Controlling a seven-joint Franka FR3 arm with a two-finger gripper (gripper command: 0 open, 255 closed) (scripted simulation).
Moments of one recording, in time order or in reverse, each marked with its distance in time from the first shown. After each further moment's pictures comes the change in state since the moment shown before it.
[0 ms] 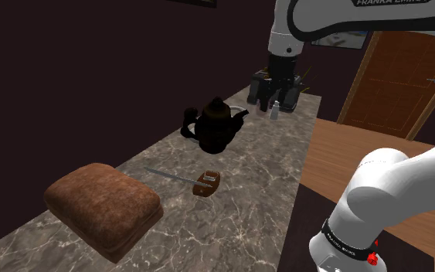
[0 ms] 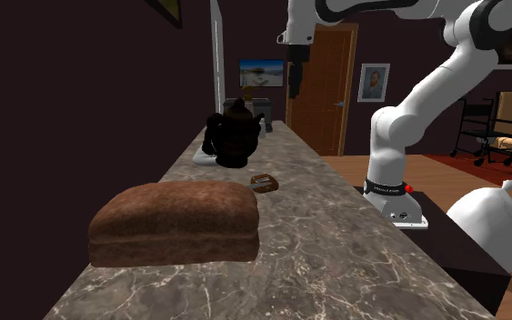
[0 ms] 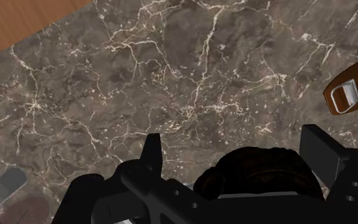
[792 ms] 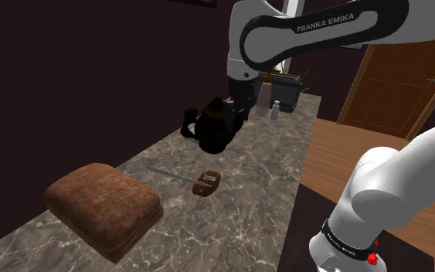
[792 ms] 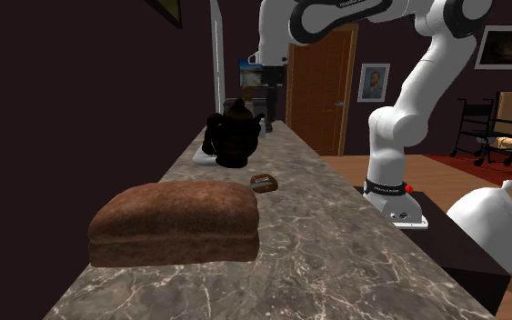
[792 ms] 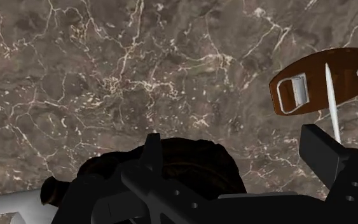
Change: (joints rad) arm 0.096 0.266 0.083 0.027 0.065 0.198 -0.017
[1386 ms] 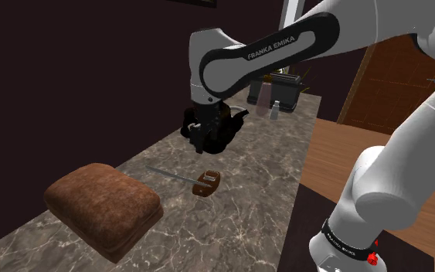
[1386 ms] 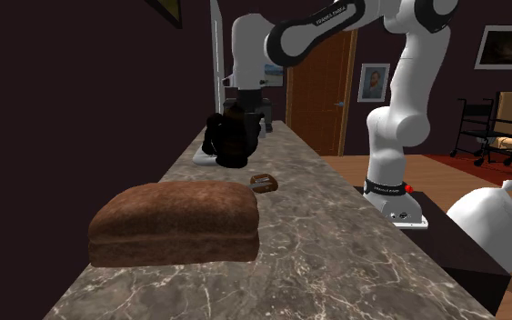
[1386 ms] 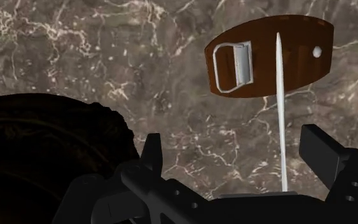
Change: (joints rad) arm 0.074 0.284 0.085 0.098 0.027 0.154 -0.012
